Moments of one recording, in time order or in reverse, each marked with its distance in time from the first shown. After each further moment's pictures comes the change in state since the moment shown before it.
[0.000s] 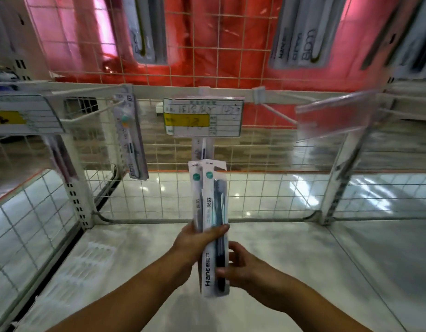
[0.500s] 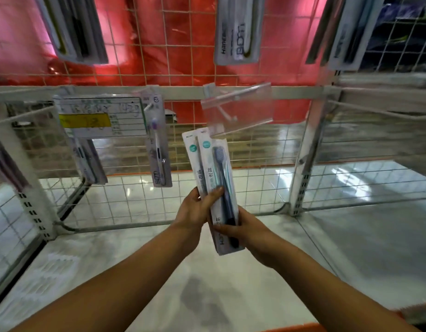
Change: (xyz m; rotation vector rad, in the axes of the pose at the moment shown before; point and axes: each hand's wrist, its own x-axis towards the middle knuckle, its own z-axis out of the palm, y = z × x) left_hand 0.032 0.037 0.097 -0.077 -0.049 0.179; right_hand -0.033 -0.036 -0.072 -0.201 0.381 -0.254
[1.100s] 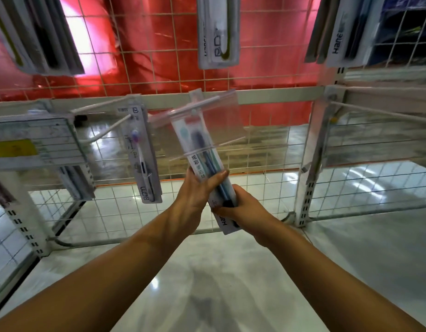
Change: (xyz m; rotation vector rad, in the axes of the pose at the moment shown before) left_hand 0.057 0.032 0.029 0.065 -0.011 0.221; right_hand 0.051 -0.029 -0.040 -0.057 0.033 -0.096
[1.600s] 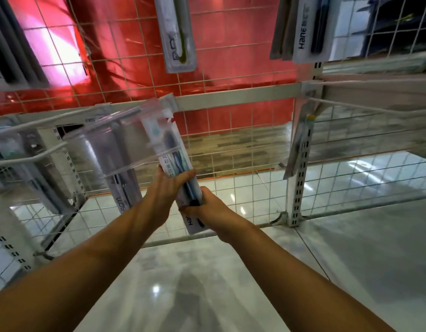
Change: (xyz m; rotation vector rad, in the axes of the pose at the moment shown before) left_hand 0.042 -0.003 0.000 0.131 0.126 0.010; right_hand 0.029 -0.001 0.000 0.100 -0.091 0.043
